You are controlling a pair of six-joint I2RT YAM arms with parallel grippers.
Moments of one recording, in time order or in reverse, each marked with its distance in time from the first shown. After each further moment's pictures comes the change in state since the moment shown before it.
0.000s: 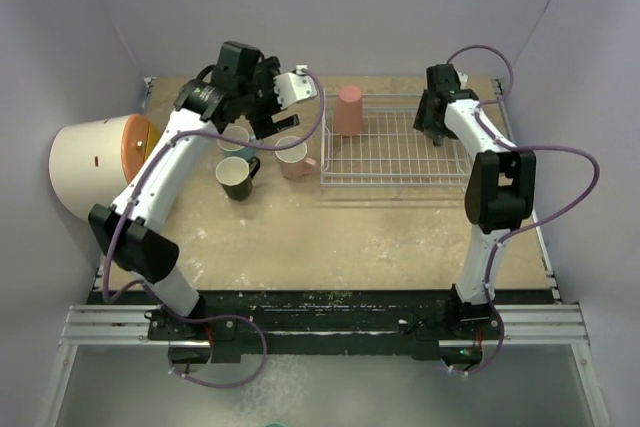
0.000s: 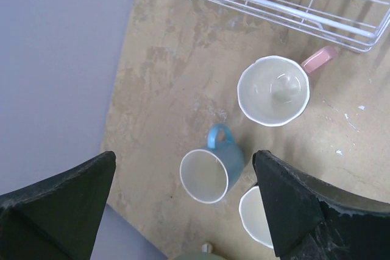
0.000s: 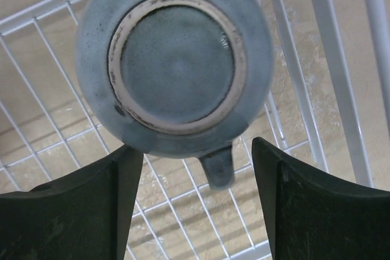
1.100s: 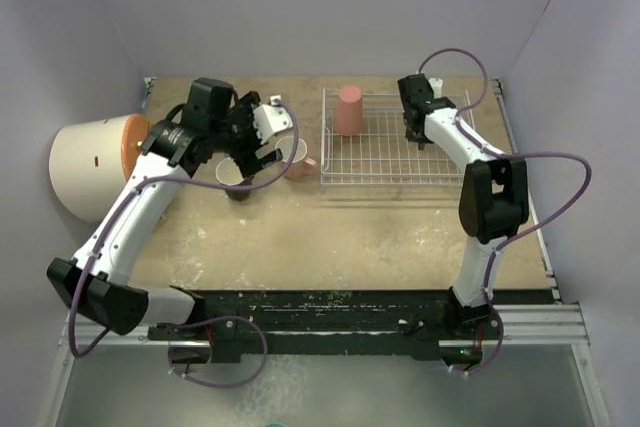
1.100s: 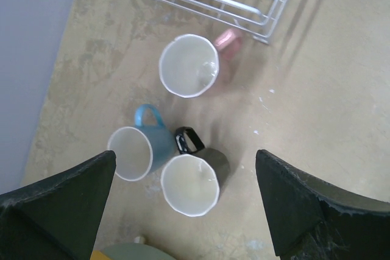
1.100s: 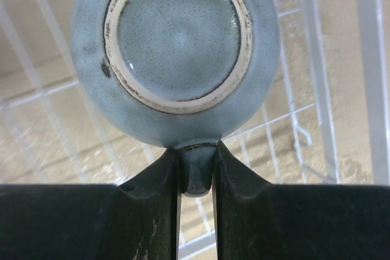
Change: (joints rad) left arm 0.021 -0.328 -0.306 0.001 0.142 -0.136; right arm 0.124 -0.039 -0.087 0.011 0.149 -0.042
